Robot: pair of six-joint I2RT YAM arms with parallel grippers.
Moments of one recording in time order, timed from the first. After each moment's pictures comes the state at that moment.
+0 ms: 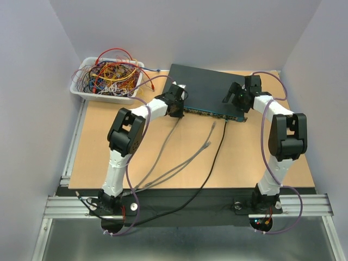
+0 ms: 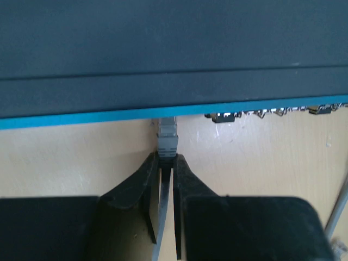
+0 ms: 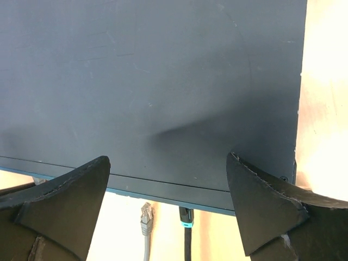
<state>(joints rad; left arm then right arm) -0.57 2.19 1.64 -0.33 0.01 -0.36 0.04 1.90 1.38 -0.30 -0.13 0.51</state>
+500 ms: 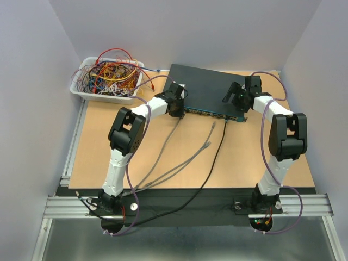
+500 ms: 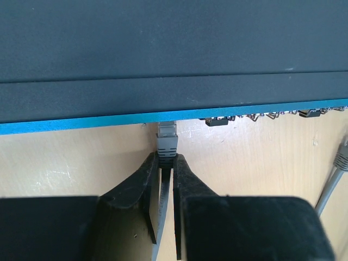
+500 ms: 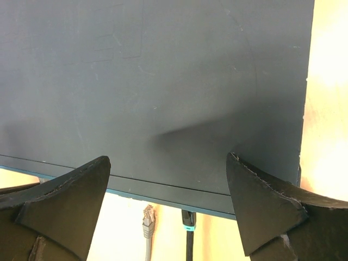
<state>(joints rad) -0.56 2.23 1.70 -0.39 0.06 -0.40 0.04 1.90 1.37 -0.27 -0.14 0.51</state>
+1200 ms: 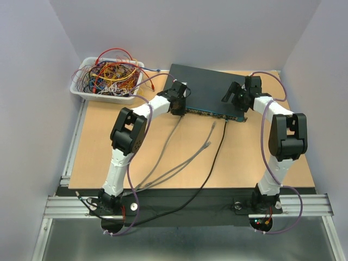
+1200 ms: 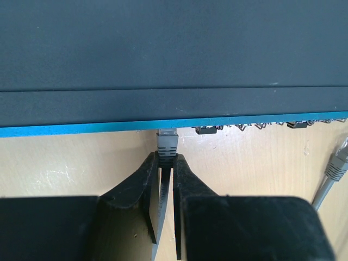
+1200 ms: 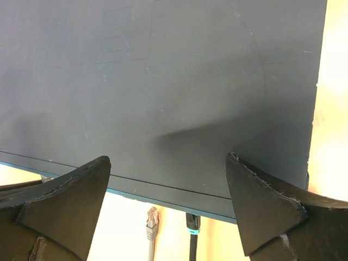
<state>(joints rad) -0.57 2.24 1.77 -0.45 0.01 -0.42 0.04 1.90 1.36 -0.23 -0.17 0.52</state>
